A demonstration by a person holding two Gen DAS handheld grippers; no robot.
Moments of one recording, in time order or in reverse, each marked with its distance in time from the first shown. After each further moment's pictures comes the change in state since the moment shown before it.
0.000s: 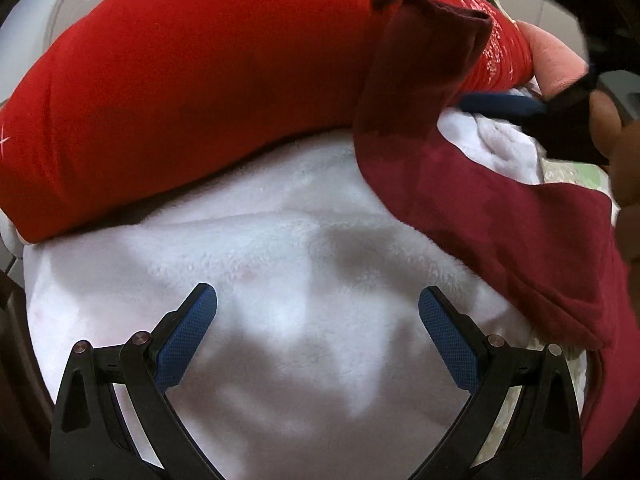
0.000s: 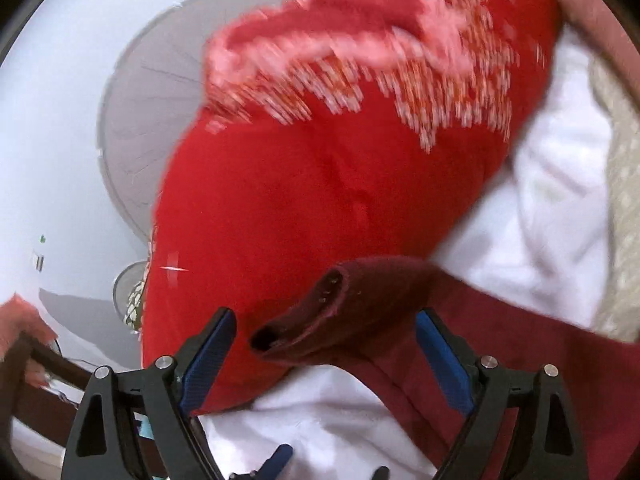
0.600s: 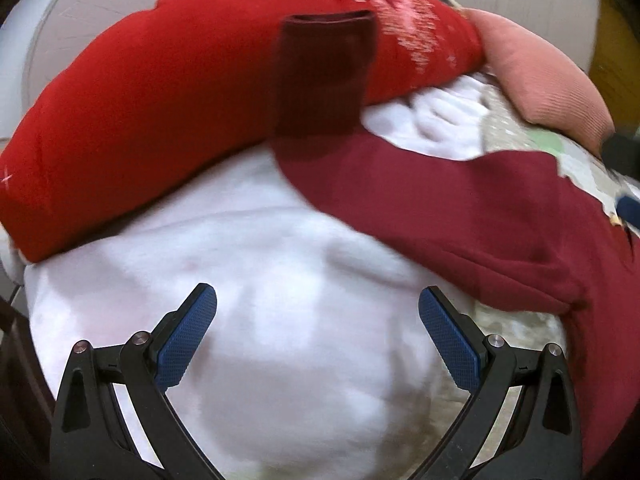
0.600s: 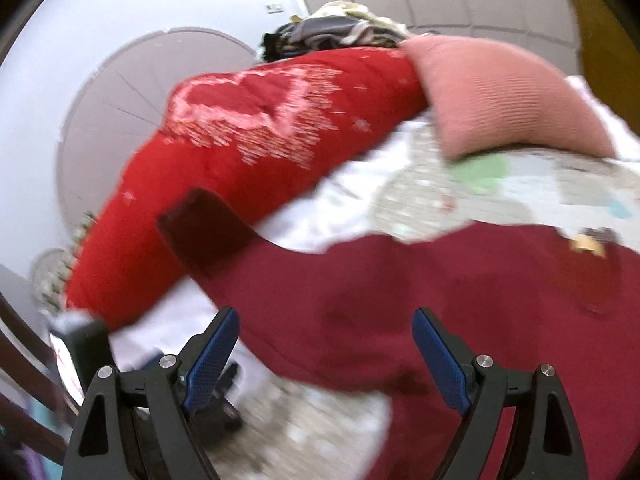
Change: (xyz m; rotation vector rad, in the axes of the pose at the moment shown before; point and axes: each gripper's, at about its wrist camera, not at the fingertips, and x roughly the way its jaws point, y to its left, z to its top) left arm -0.023 -0.038 -0.013 0.102 -0.057 -0.031; right arm -0.164 -0.054 -0.105 -0.173 -0.277 -0.348
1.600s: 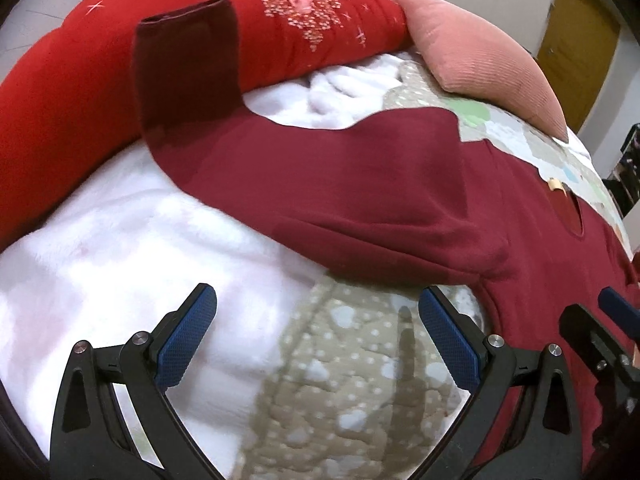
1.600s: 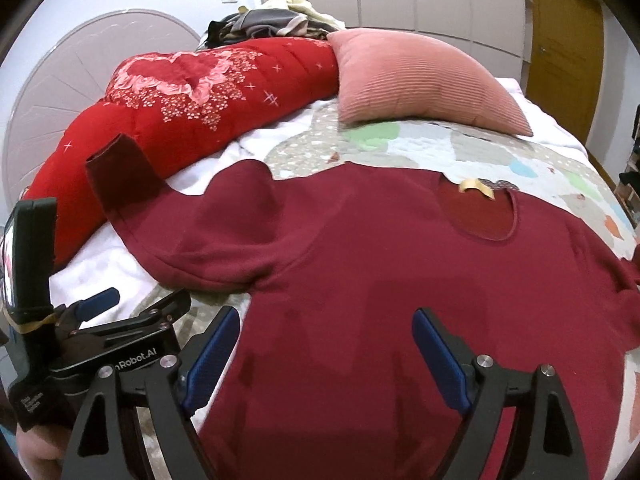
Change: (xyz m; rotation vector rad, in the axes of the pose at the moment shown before) left arm -0.008 -0.065 -0.014 0.089 0.032 -0.209; right arm -0.045 -0.051 -0.078 -0.028 0.013 -0.309
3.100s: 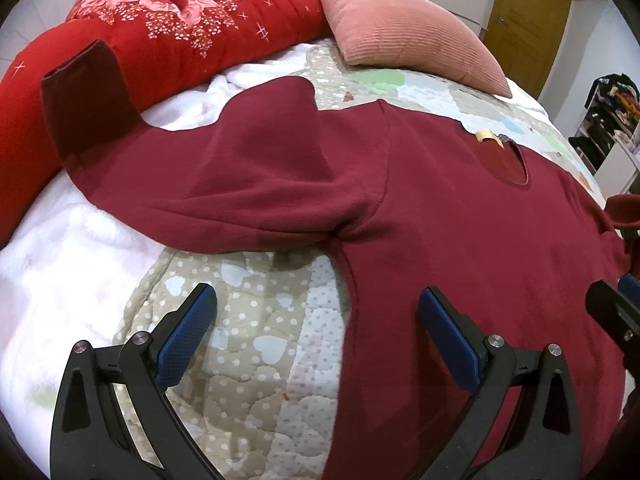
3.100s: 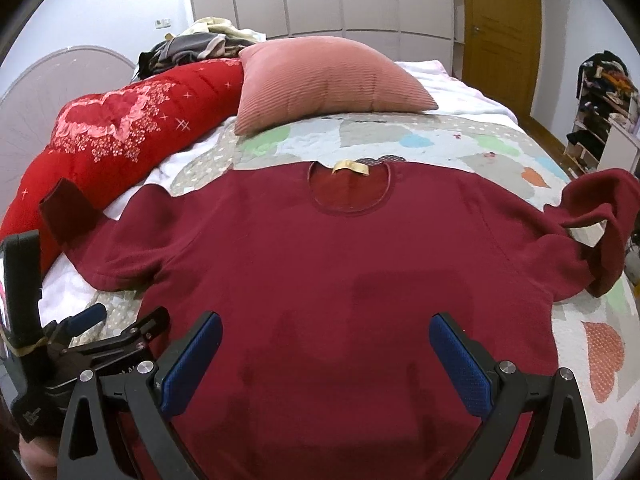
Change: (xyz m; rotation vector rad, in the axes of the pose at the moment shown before) left arm -0.007 -0.087 -0.024 0.143 -0.001 -0.093; right arm -0.046 -0.092 -0.026 0.159 -0.022 -0.154
